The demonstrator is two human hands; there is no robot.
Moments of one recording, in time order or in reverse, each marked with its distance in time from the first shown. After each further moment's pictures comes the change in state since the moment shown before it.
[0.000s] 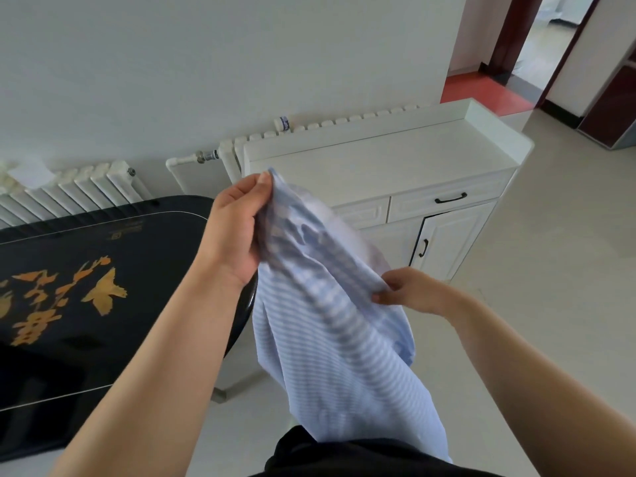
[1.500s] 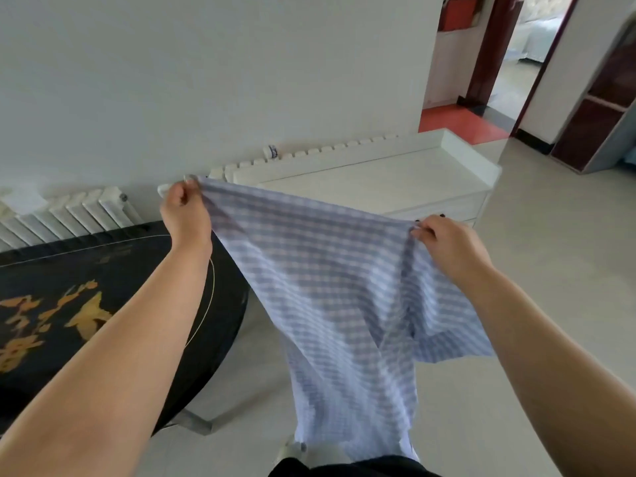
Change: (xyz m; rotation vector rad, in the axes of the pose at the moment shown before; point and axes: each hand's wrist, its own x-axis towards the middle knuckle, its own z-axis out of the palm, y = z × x) left_hand 0.089 -0.012 -0.054 0.441 0.613 0.300; right_hand -0.035 0.000 -0.093 -0.281 0.760 -0.041
